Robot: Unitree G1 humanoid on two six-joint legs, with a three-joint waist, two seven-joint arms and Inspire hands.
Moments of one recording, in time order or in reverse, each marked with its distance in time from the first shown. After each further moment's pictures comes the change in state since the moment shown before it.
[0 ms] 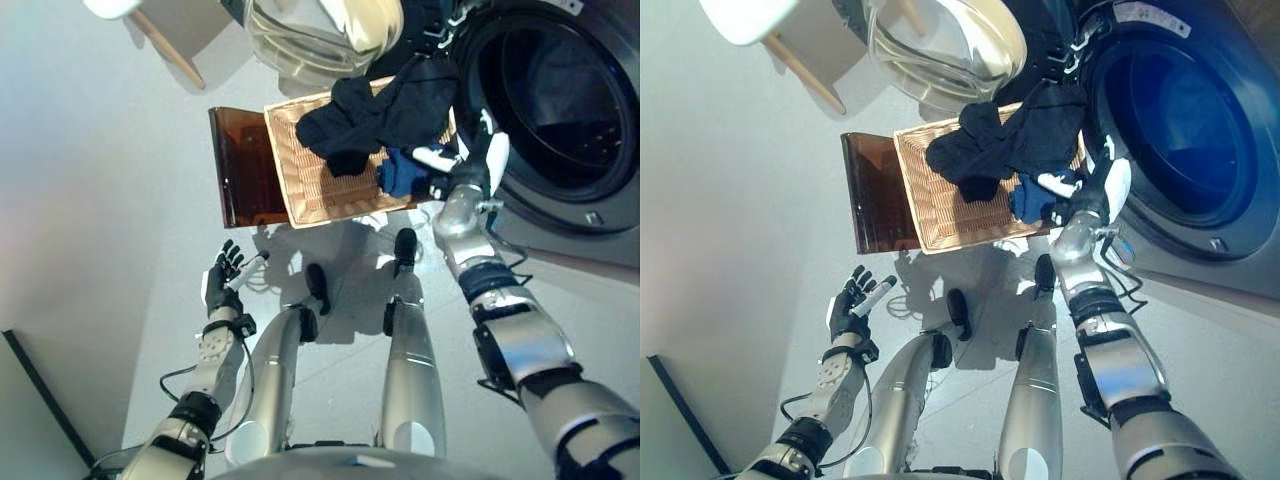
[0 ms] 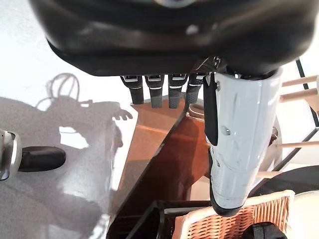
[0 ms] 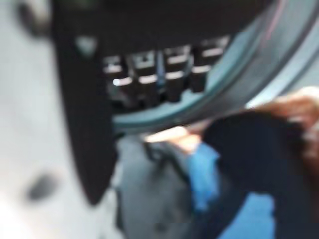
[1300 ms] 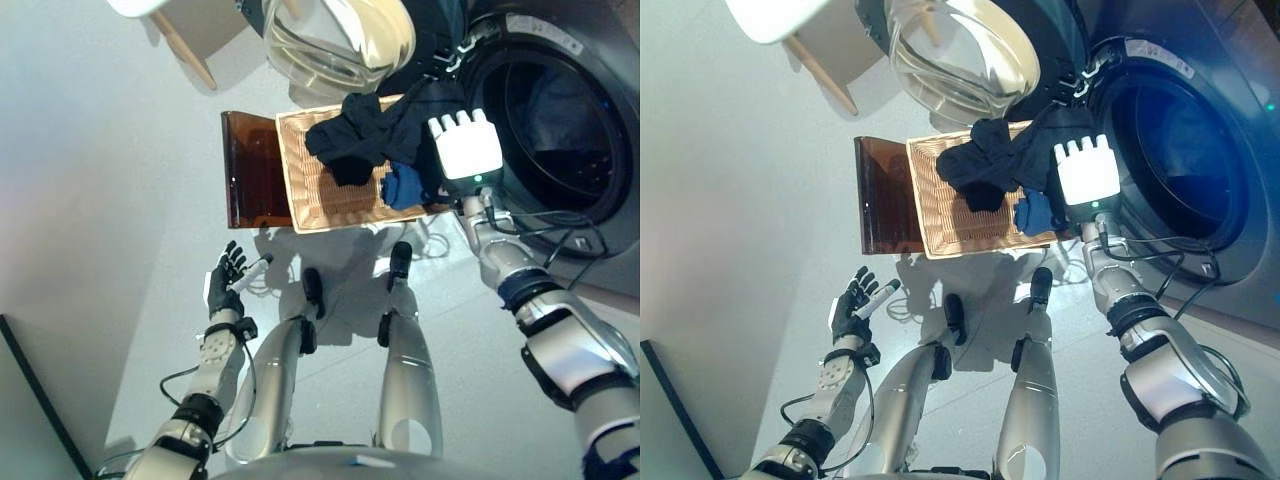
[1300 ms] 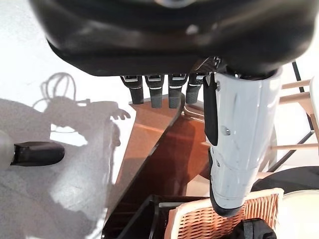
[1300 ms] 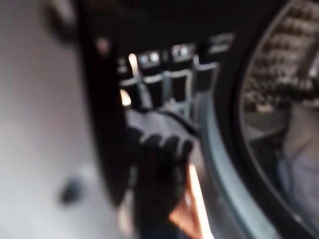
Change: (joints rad) left arm 0.000 -0.025 0.026 0.042 0.065 -0.021 -0.033; right arm -0.043 -0.284 0.443 -0.017 -0.981 0.240 0.073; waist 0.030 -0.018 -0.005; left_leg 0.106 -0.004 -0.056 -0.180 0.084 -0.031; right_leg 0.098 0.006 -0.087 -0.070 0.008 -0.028
